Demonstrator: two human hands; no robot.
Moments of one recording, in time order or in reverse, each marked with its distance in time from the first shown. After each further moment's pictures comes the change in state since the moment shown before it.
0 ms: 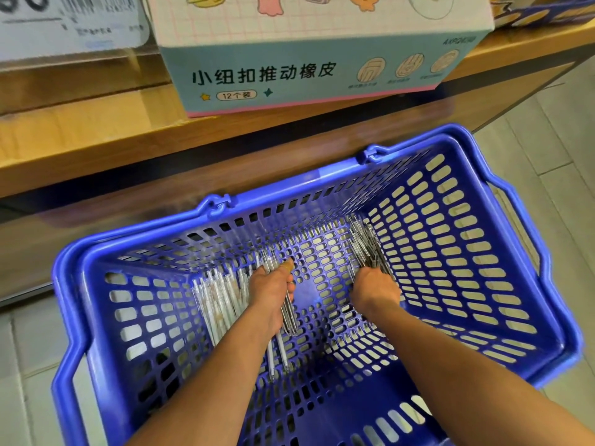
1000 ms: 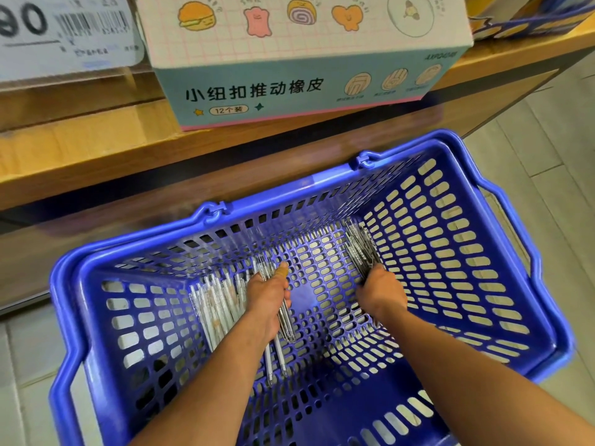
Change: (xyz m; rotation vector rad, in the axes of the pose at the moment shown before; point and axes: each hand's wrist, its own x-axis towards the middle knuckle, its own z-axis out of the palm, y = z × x) left_hand 0.001 -0.004 0.000 -0.004 0.021 0.011; right_hand 0.001 0.017 -0.007 0.320 0.034 0.095
